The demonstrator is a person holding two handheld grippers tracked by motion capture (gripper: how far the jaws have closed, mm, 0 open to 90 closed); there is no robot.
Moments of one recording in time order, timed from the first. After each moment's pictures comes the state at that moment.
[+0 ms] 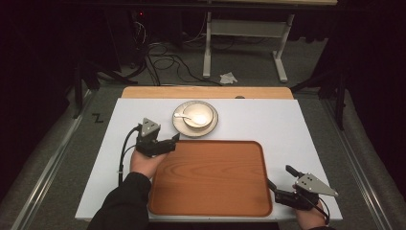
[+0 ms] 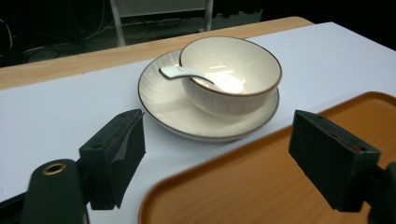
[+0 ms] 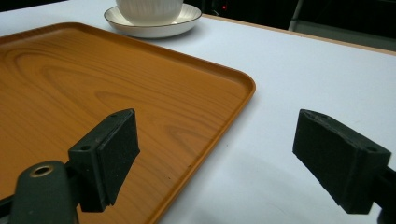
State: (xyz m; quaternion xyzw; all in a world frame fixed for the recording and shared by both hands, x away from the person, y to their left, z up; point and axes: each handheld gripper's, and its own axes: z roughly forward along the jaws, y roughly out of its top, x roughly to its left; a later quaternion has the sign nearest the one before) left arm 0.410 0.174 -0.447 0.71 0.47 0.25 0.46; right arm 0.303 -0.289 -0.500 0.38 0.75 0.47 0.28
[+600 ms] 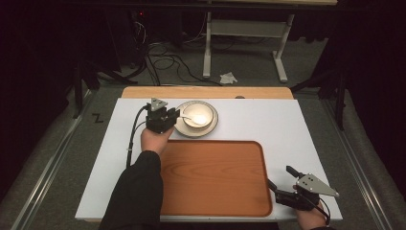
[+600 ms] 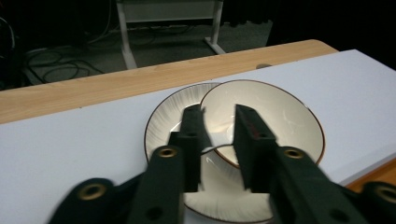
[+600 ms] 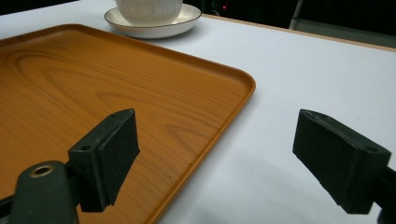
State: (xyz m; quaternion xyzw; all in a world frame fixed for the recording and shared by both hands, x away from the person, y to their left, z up) left arm 0.480 0.163 -0.441 0.69 0.50 0.23 0.47; right arm 0.303 -0.291 -0.501 0.38 0.74 0.48 0.28
